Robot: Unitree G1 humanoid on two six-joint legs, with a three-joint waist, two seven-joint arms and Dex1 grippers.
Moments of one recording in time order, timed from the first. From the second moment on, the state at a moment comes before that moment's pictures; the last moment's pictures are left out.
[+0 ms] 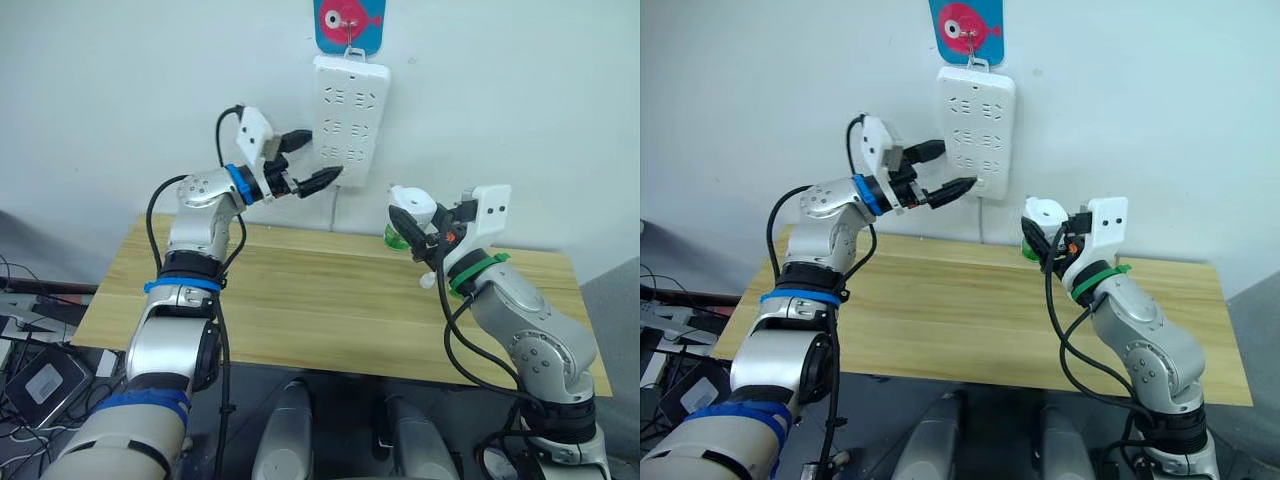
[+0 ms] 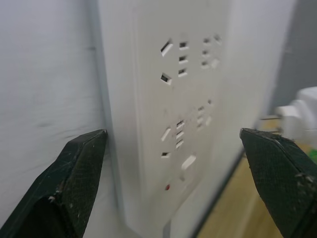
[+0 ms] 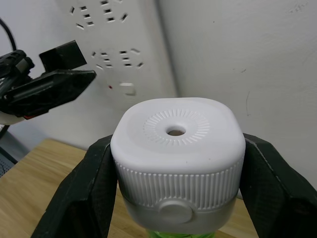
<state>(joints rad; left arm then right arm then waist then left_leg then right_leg) -1.02 0.36 0.04 0.72 -0.28 -0.02 -1.11 -0.34 -0.28 -0.02 -0.57 0.69 0.76 -0.02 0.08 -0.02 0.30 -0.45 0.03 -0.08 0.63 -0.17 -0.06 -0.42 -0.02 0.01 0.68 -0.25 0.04</state>
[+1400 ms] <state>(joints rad) -1.10 0.37 0.09 0.78 -0.33 0.19 -1.22 -0.58 -0.23 0.02 -0.58 0.57 0.92 -0.03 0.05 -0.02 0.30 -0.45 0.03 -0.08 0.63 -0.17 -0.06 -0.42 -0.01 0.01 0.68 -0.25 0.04</state>
